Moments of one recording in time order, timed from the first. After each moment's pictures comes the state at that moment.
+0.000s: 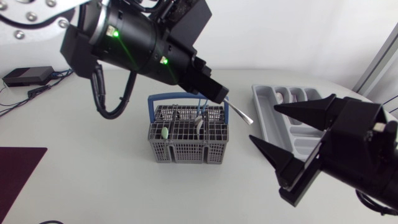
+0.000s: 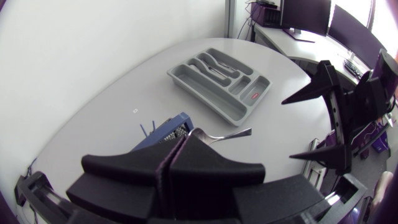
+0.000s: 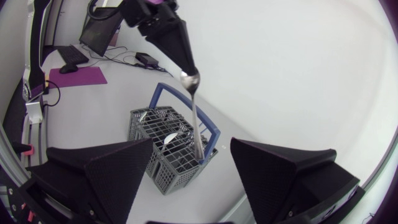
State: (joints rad) left arm -0.83 1.51 1.49 -0.68 -0.02 0.07; right arm 0.80 0.61 0.56 -0.23 0.15 -0.34
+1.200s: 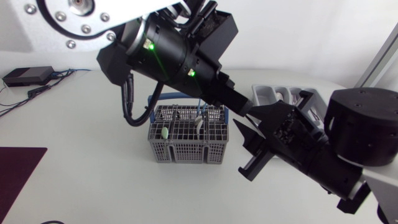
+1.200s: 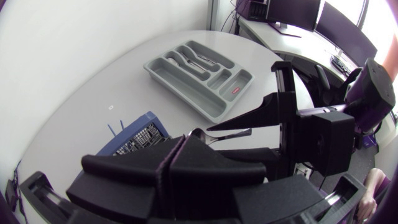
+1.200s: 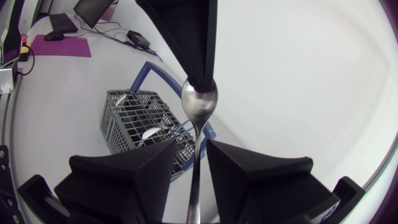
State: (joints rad) left arm -0.88 1.59 1.53 -0.69 0.04 0.03; right arm 0.81 0.93 0.53 0.11 0.27 -0.51
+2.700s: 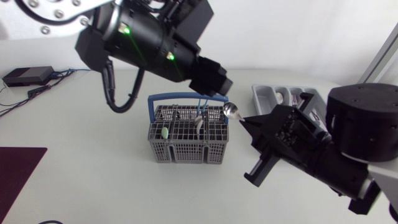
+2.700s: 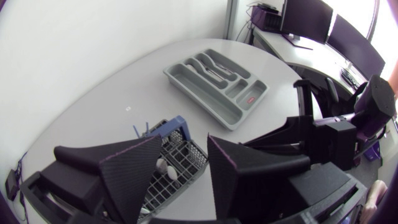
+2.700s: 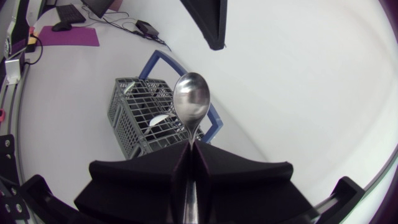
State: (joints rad) left arm -0.79 1.55 1.52 -0.68 0.03 0.03; right arm 0.80 0.90 0.57 -0.05 0.25 -0.51
